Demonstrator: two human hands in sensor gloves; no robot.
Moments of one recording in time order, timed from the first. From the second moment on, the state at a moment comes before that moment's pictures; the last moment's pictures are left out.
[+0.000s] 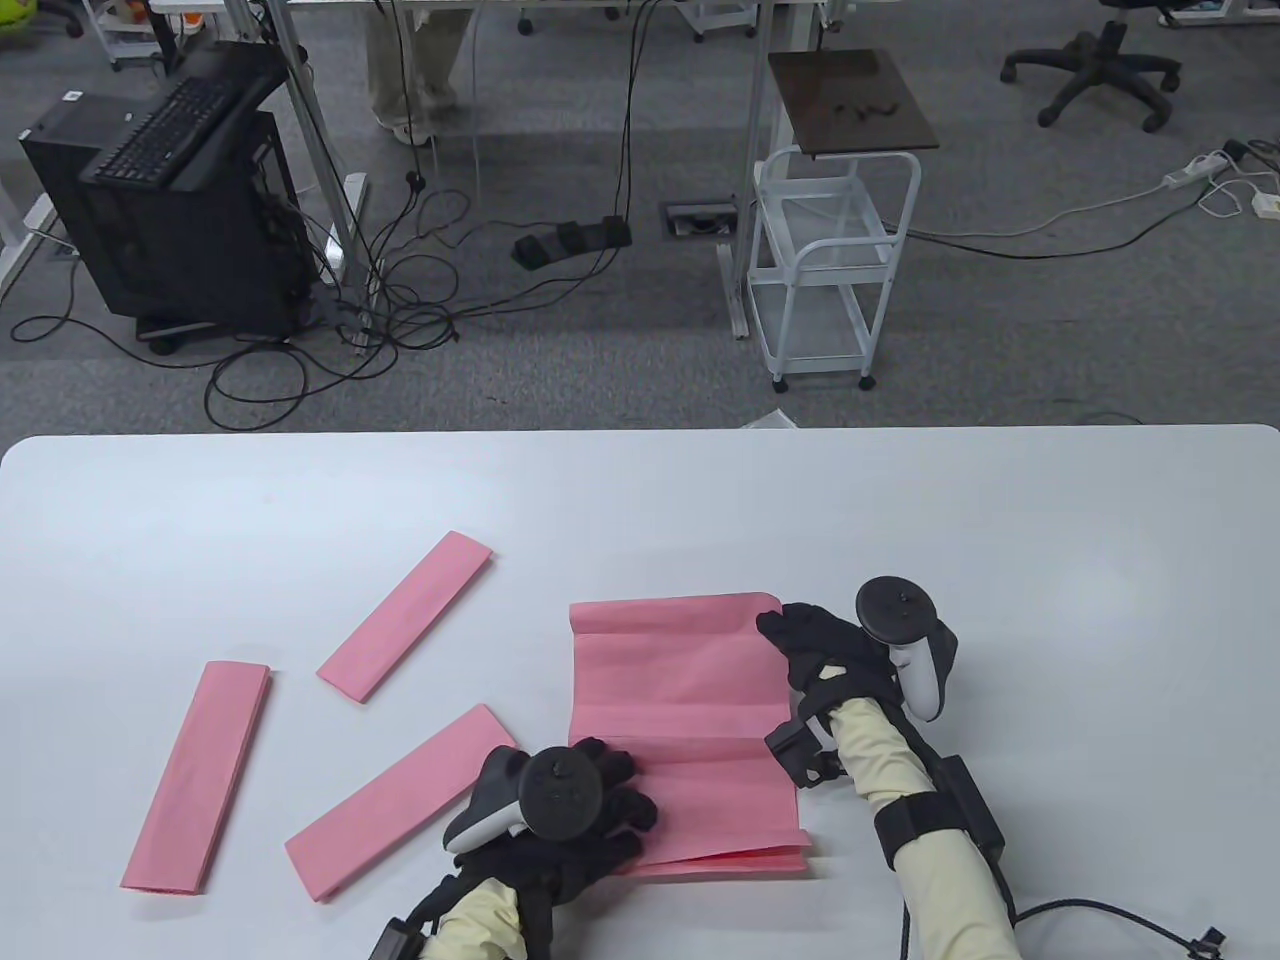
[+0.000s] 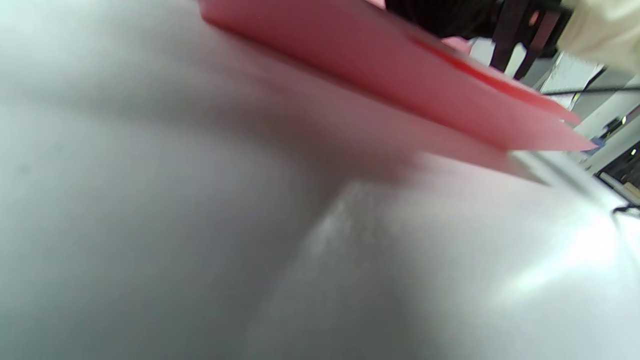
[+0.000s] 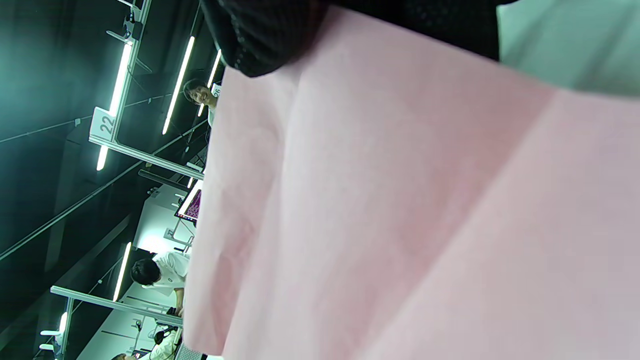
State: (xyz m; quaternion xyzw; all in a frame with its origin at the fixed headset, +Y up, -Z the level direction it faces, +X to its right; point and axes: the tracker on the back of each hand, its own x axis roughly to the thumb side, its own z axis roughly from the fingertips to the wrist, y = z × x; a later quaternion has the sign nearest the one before) left_hand -0.108 -0.780 -0.278 -0.25 -0.28 0.19 0.91; right_hand 0.185 -0.758 -0.410 -0.05 0.11 0.84 0.53
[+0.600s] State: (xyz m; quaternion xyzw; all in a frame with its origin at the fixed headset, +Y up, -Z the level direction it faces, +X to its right) left_hand -0.097 -0.815 -0.268 -0.39 -0.25 0.08 0.88; right_hand 0.114 -0.777 -0.293 0.29 0.28 0.91 0.12
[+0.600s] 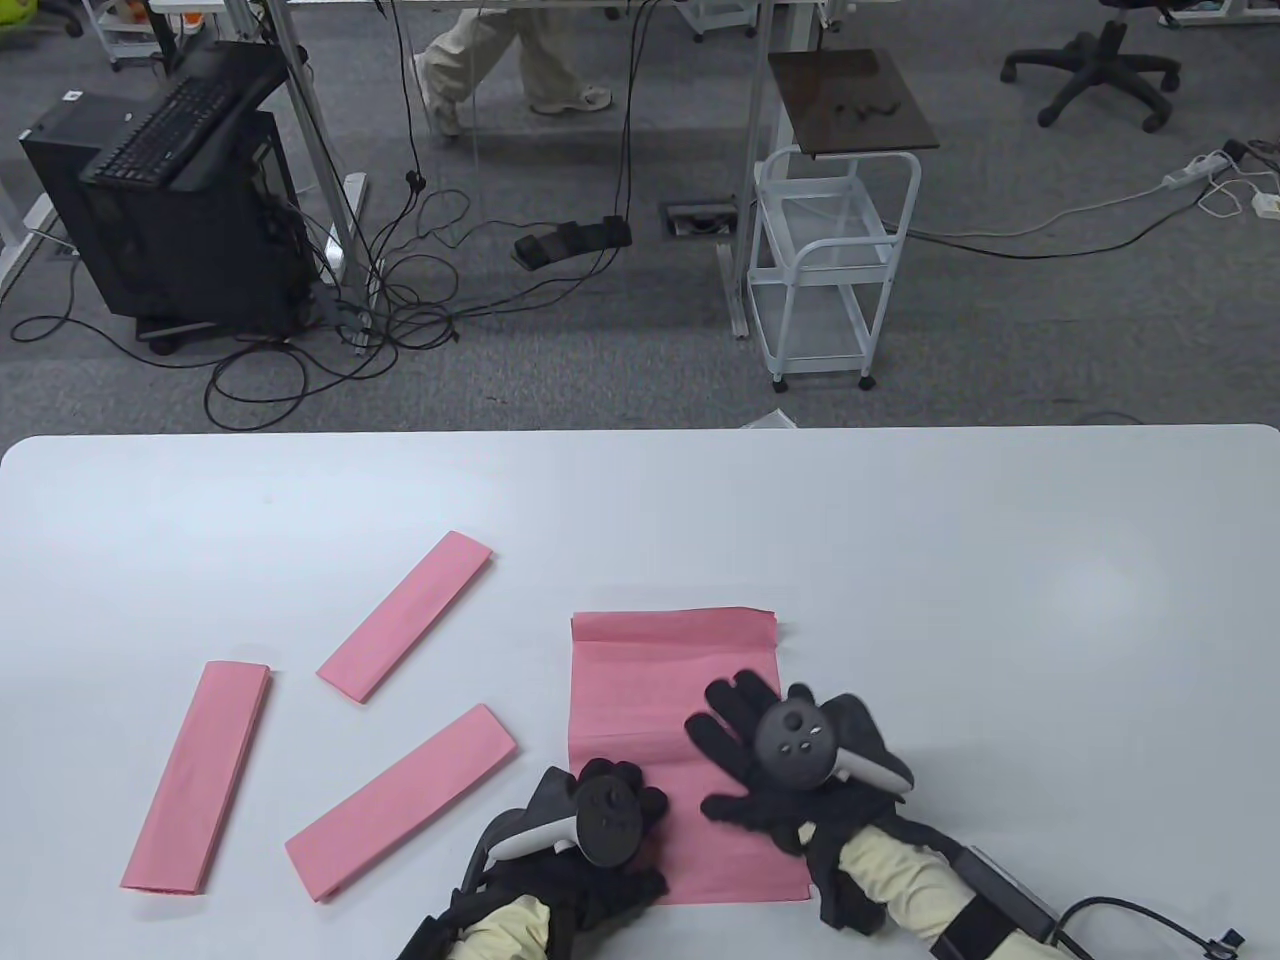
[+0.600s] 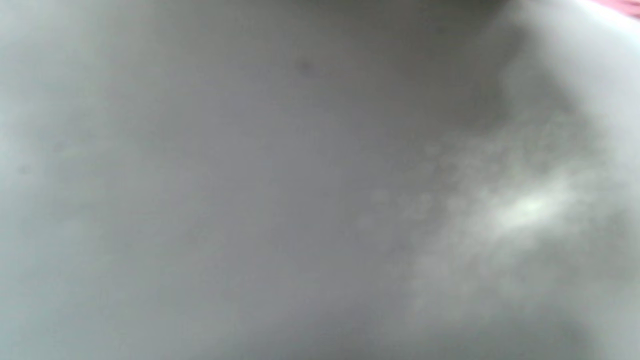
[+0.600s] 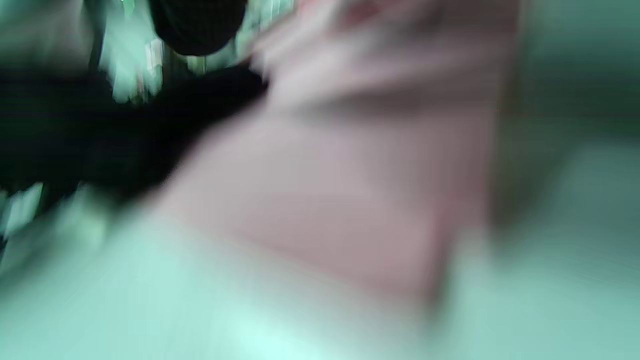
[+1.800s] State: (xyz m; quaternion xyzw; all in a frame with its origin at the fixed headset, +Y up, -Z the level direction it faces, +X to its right) left_hand -0.097 -0.817 -0.266 -0.40 -0.24 0.07 0.88; right_hand 0.179 -0.800 -0.385 0.06 0.31 0.93 0.21
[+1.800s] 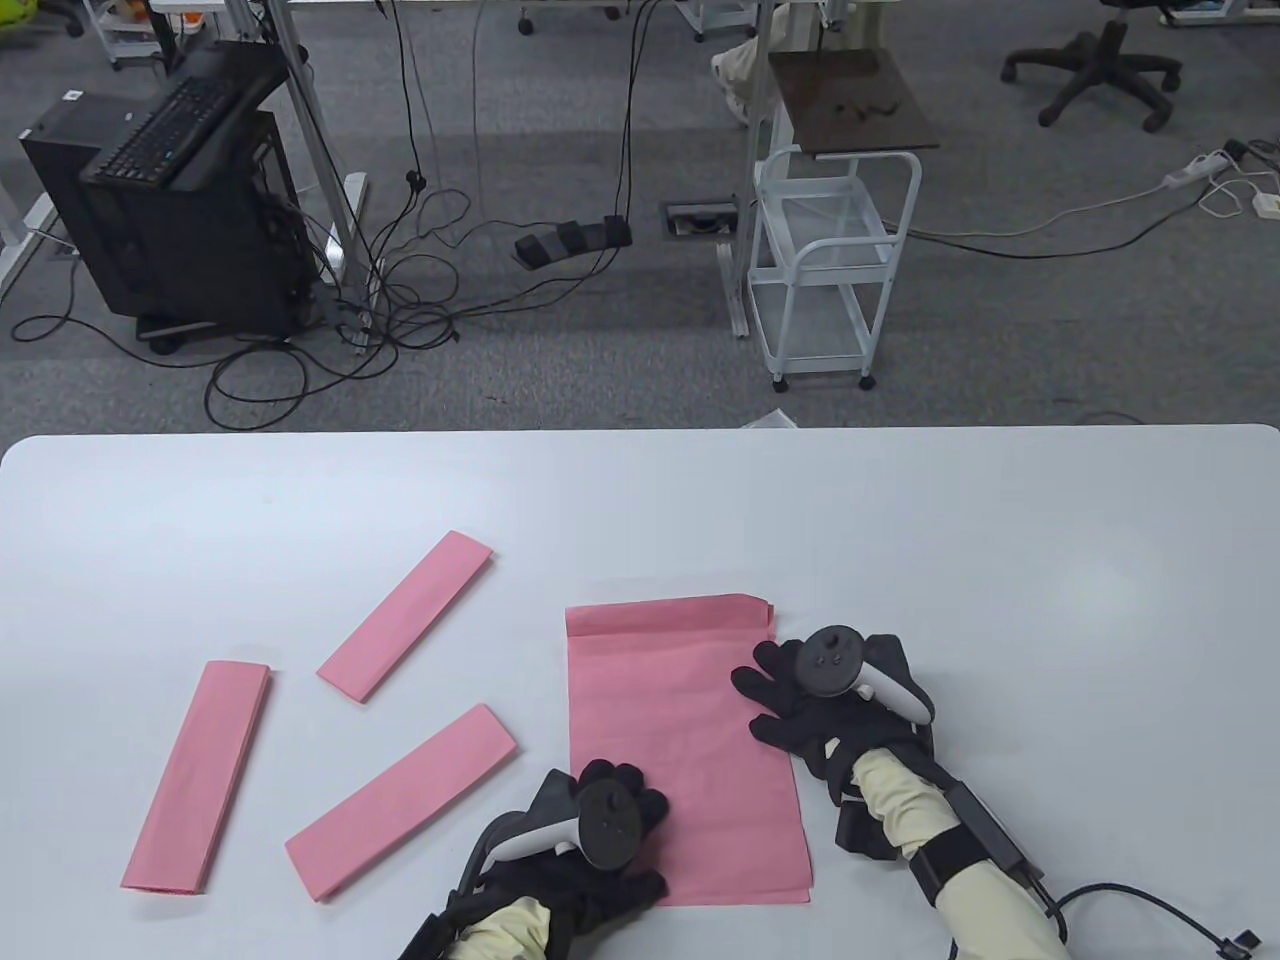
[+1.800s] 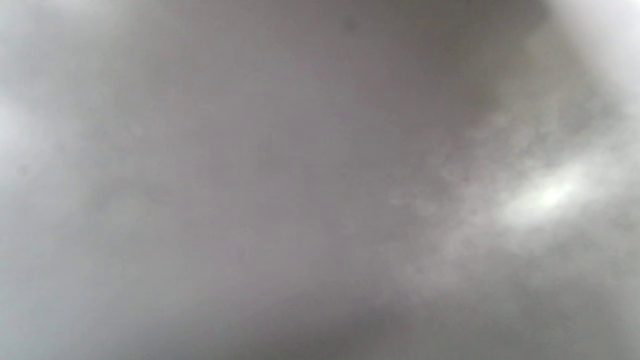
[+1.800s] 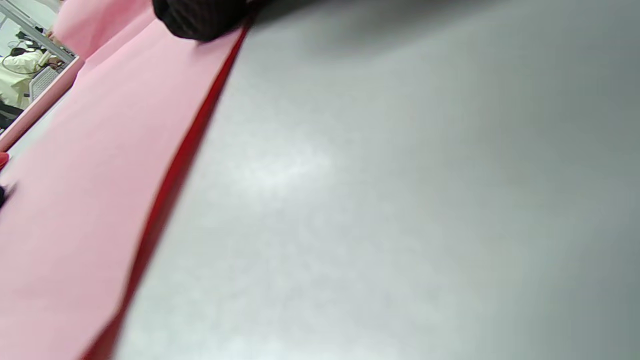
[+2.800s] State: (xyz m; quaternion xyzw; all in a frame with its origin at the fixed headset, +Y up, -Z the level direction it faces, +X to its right) left_hand -0.098 -0.817 -0.267 -0.40 -0.25 0.07 0.88; right_hand 0.134 -0.799 -0.470 0.01 0.33 0.92 0.22
